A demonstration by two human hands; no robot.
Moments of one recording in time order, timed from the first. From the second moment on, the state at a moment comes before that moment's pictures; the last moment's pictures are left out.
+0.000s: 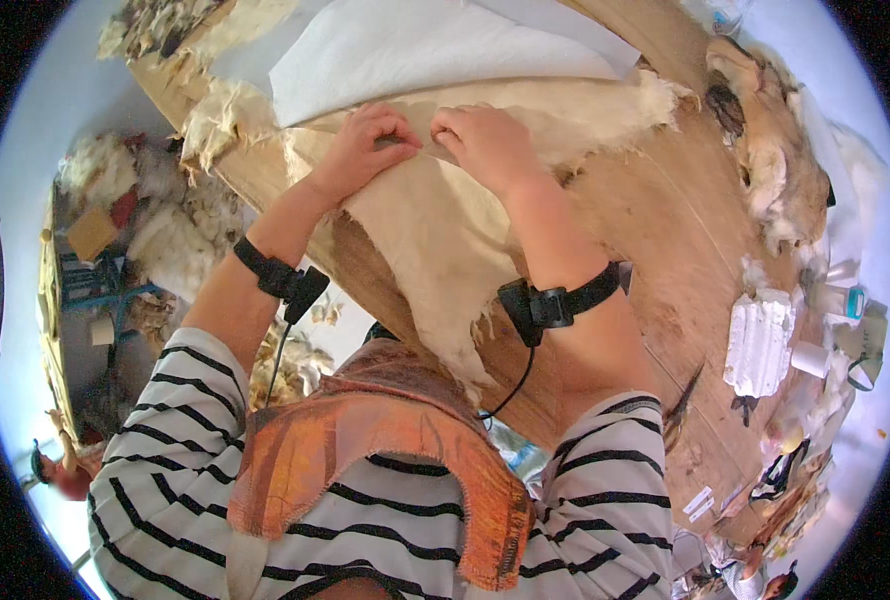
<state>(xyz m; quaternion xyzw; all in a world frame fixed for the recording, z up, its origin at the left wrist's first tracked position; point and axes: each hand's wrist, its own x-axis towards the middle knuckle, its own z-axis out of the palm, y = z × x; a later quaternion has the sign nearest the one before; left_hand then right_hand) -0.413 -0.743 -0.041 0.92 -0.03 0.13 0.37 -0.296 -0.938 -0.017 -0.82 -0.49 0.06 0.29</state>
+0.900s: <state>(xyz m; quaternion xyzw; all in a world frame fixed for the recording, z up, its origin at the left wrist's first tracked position) -0.410 -0.746 -0.046 0.93 -0.02 0.16 0.33 -0.323 -0.923 -0.011 -0.67 -0.68 -0.23 0.19</state>
